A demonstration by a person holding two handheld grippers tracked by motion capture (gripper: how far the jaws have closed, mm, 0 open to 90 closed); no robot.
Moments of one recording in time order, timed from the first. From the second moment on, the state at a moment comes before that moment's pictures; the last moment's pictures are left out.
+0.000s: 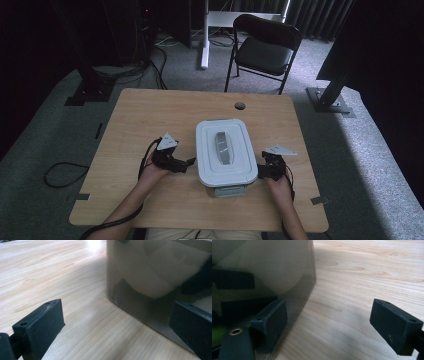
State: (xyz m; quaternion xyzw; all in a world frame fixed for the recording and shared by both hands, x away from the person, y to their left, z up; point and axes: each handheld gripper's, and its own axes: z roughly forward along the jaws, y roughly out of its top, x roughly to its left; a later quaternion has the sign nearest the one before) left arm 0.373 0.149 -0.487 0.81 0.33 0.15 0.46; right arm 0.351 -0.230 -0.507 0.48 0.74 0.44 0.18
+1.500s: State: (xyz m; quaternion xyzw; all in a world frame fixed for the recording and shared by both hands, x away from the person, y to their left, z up) left arm 0.368 0.209 -0.494 0.79 0.40 0.17 0.42; right arm 0.340 -0.242 -0.509 0.49 0.73 0.42 0.22
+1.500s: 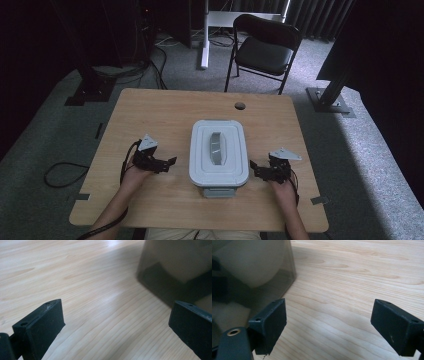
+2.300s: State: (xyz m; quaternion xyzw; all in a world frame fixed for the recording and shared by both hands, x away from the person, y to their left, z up) left arm 0.342 0.264 -0.501 0.77 0.47 0.20 0.39; right arm 0.326 -0.285 -0.510 0.54 0.70 0.39 0.26
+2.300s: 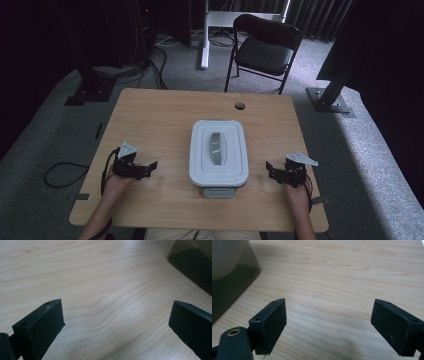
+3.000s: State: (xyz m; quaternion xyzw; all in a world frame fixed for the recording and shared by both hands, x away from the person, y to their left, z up) left arm 0.325 0.307 -0.511 0.73 0.56 0.22 0.32; right arm 0.316 -0.312 -0.523 0.59 0.68 0.33 0.26
